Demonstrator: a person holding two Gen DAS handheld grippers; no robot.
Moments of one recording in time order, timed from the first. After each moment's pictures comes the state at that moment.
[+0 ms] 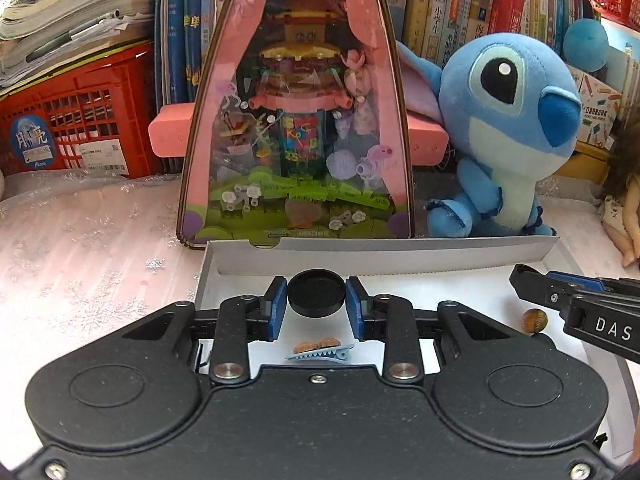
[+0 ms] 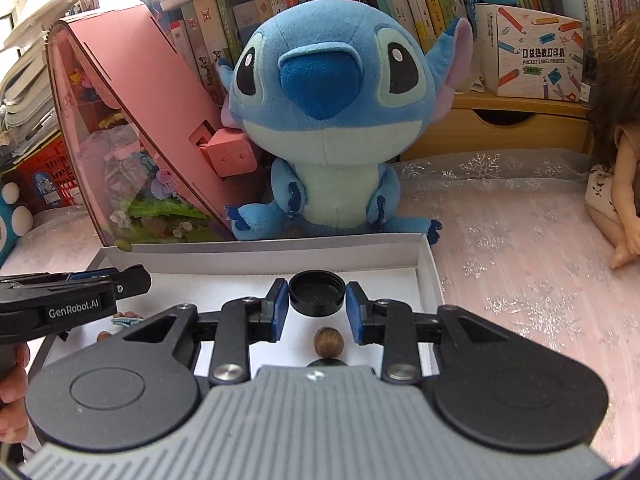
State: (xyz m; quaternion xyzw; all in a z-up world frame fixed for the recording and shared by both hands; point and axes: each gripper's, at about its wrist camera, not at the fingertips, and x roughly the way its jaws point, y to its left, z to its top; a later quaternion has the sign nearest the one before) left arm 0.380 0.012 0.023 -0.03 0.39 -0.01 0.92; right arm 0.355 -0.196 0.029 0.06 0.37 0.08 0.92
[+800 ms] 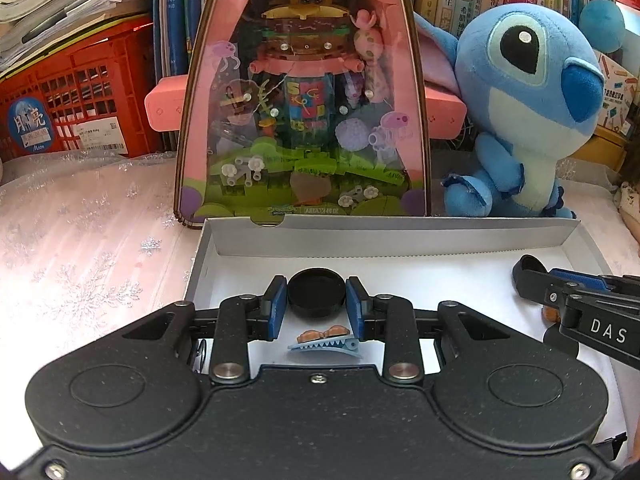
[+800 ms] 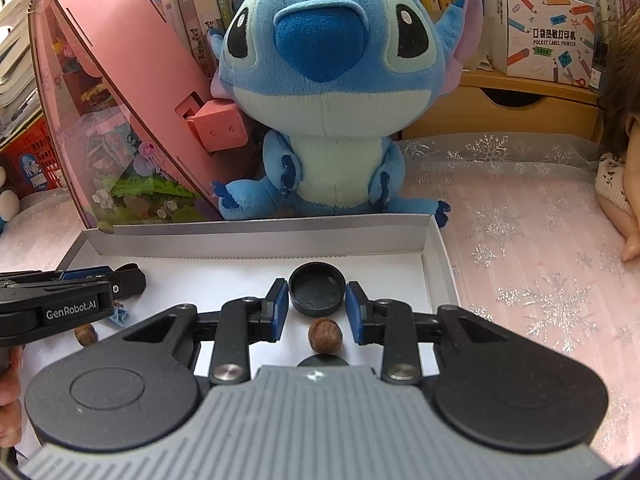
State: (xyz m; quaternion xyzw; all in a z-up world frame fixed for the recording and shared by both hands) left arm 0.389 0.014 0.008 -0.02 0.41 0.00 0.91; right arm 0.367 -0.189 0.016 0.05 0.39 0.08 0.92
